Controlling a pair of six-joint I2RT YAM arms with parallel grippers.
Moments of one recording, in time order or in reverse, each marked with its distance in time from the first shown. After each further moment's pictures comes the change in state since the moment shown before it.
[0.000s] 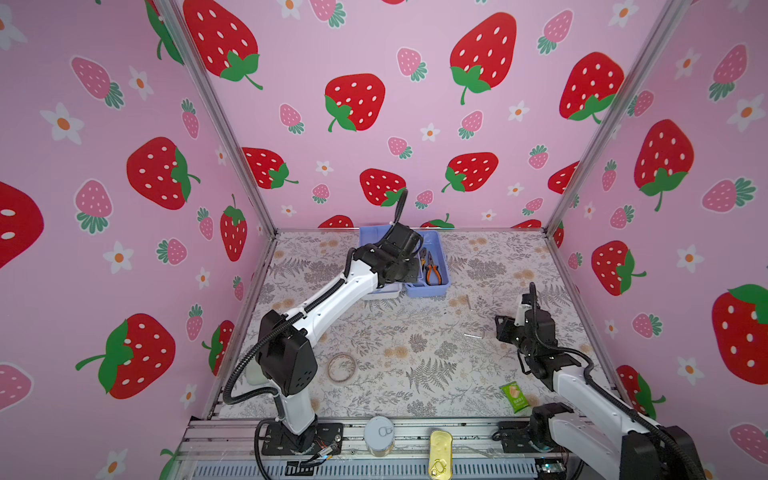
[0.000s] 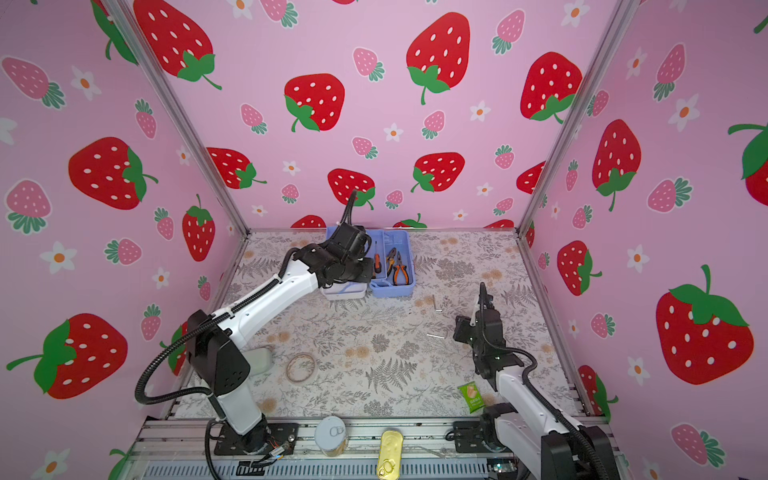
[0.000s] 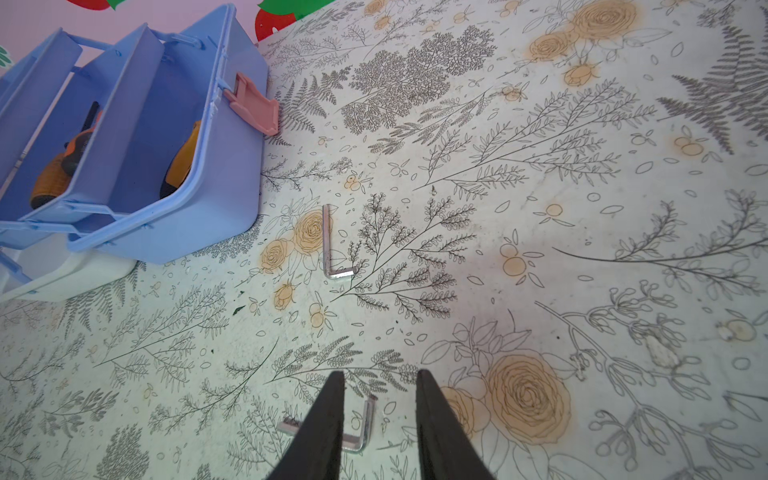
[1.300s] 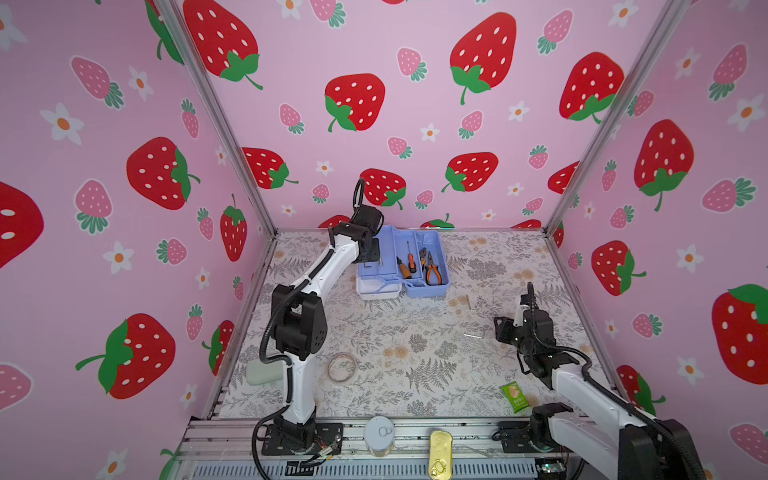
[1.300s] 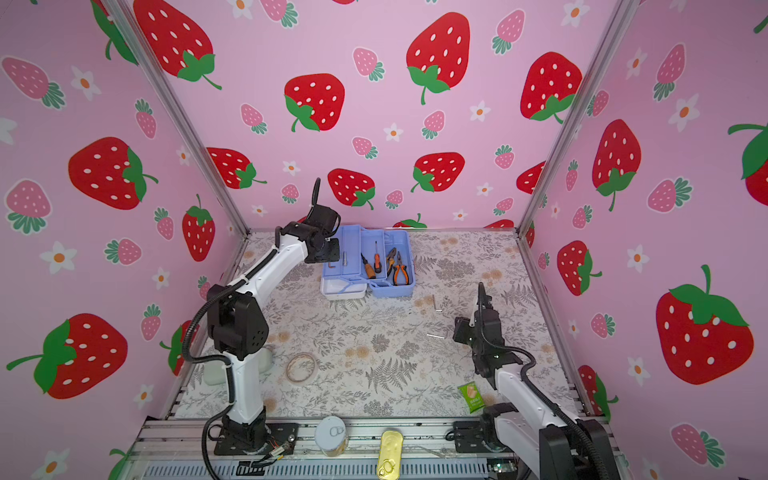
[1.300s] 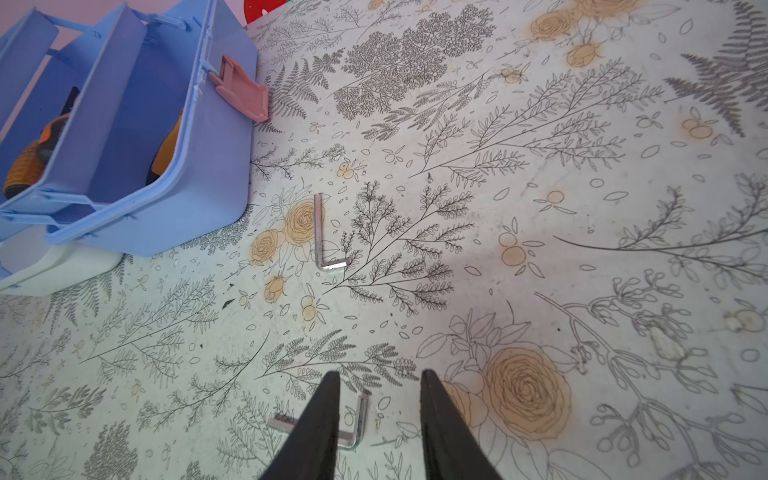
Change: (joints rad) left arm 0.243 0.206 0.178 -0.094 -0.098 0.020; right arm 0.000 0.031 0.001 0.000 -0.003 -0.001
